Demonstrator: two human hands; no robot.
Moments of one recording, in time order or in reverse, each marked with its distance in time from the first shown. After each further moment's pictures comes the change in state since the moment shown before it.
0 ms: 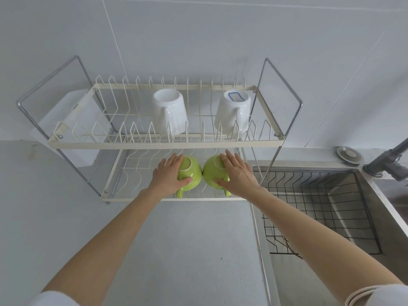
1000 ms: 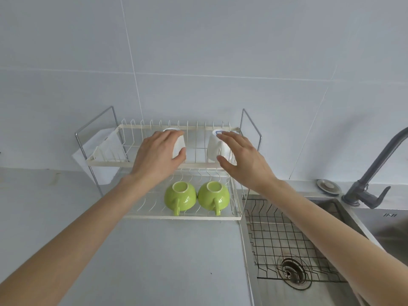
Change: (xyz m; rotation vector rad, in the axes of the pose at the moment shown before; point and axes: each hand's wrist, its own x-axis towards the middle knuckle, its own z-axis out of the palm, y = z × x) left_hand -0.108 0.099 -0.136 0.205 0.682 0.328; right_hand -0.096 -0.053 -0.146 0.051 0.534 -0.381
